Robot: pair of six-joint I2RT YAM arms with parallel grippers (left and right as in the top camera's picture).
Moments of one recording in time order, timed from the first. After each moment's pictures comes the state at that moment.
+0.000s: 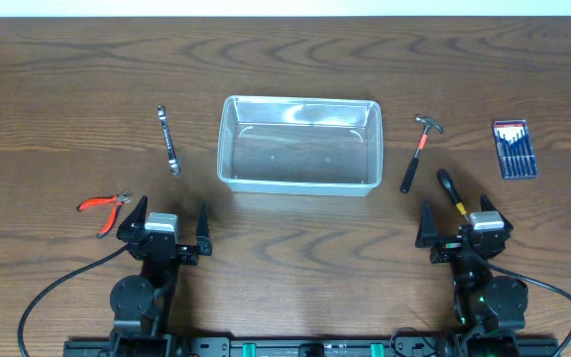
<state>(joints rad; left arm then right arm) -0.06 0.01 0.02 -0.11 0.05 0.04 0.06 0.01 0.01 -0.07 -0.02 -0.02</state>
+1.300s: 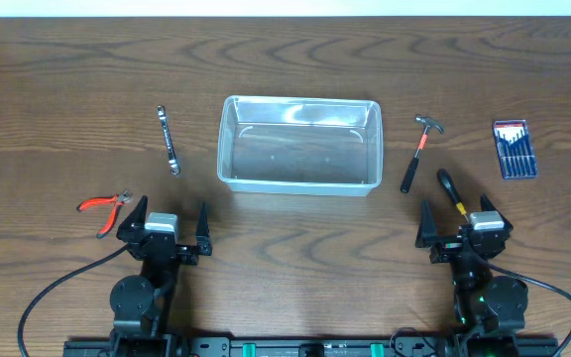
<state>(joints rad) -0.06 0.01 0.02 -0.11 0.05 0.04 0.06 0.01 0.01 -0.07 -0.02 -0.02</state>
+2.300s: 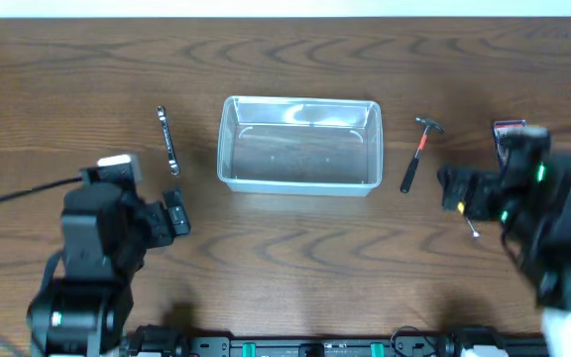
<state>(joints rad) -0.06 0.77 0.98 -0.99 -0.07 -0.20 -0.01 0.96 1.17 -1.01 -0.10 0.12</state>
